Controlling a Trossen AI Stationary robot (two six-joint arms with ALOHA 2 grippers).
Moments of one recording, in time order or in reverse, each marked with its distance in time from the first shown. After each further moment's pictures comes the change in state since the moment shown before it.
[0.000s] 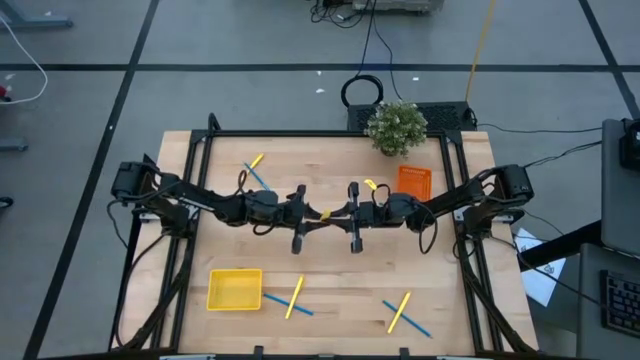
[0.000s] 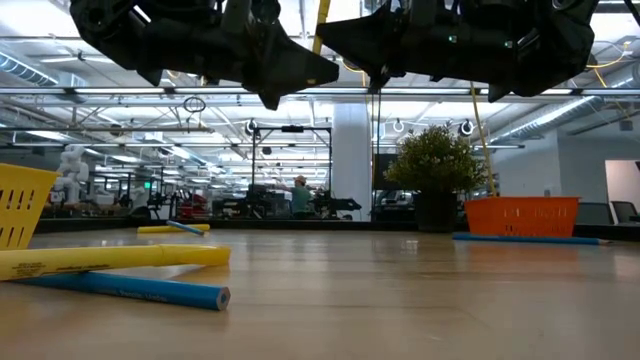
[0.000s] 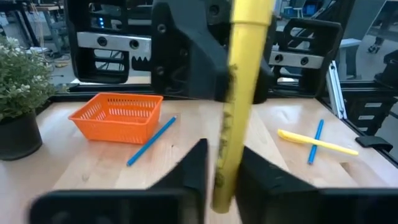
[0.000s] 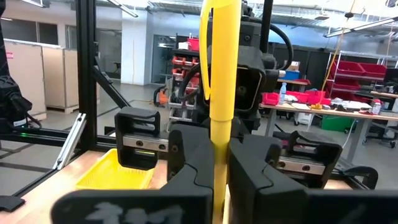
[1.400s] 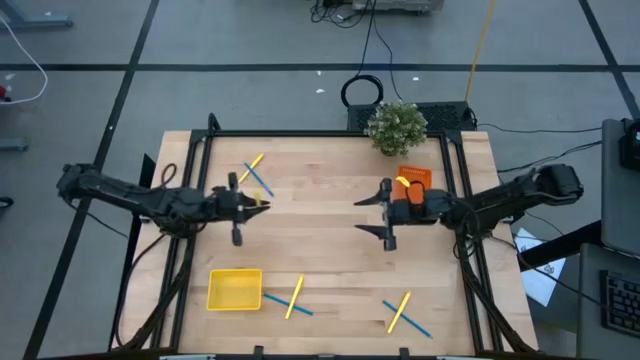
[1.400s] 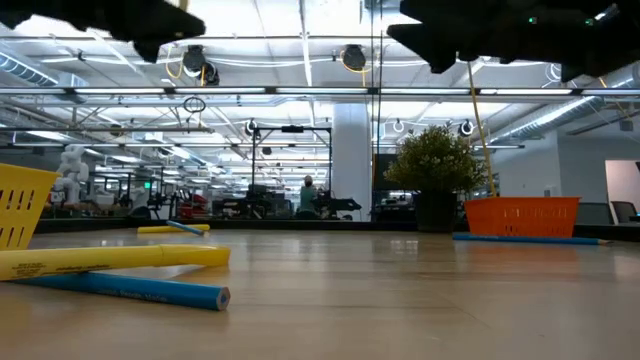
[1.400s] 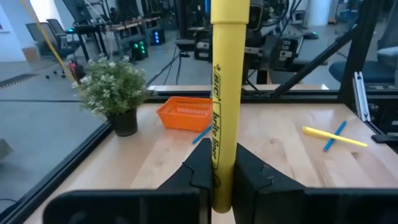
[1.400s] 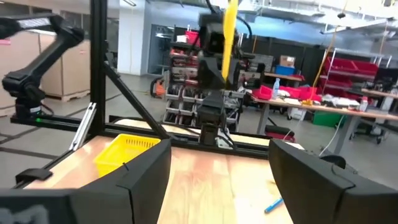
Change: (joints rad) left arm -0.180 -0.881 -0.258 -0.590 -0.394 0.020; right arm 0.029 -0.459 -0.245 -0.252 0.040 -0.046
